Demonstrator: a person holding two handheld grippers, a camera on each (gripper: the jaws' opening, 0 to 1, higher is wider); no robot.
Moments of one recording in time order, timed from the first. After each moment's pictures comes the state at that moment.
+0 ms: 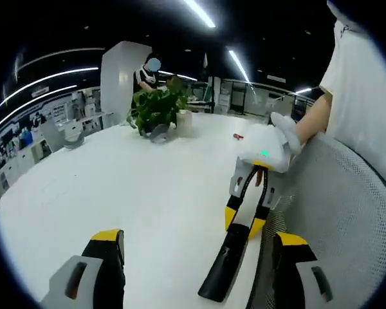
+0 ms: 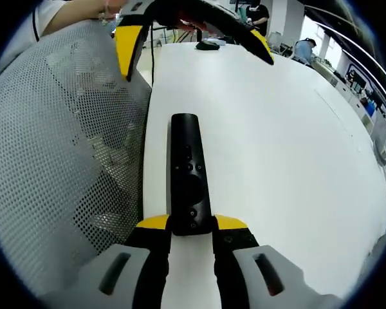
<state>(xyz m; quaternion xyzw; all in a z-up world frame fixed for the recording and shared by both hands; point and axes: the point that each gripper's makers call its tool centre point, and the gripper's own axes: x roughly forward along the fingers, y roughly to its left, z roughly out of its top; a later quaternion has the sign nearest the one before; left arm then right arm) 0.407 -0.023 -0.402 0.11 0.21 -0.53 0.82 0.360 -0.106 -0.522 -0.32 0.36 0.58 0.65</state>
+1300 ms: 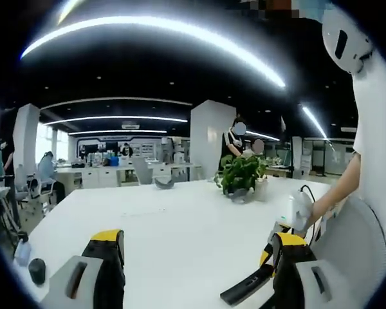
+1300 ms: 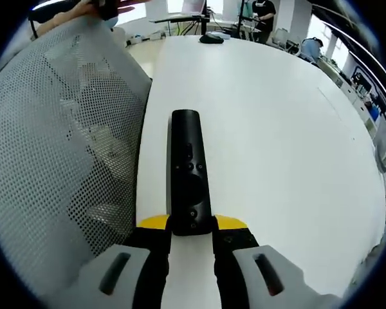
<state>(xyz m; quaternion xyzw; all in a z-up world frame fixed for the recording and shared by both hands) 0.380 0.065 -0.320 0.01 0.06 -0.28 0.96 0.378 -0.115 -0.522 -0.35 0.37 0.58 0.63</state>
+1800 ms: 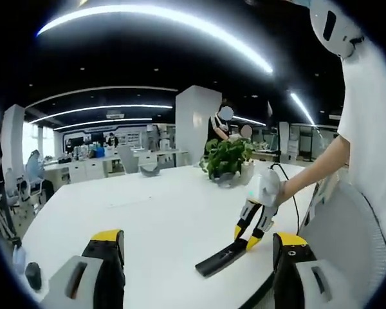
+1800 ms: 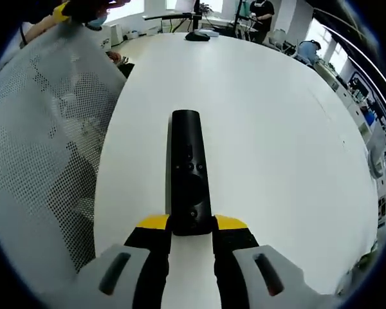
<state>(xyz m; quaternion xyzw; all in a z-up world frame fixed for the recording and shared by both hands) 0.372 0.047 -0.338 0.04 0.10 -0.32 0.94 0.434 -0.119 -0.518 -0.37 0.36 0.57 0.64</state>
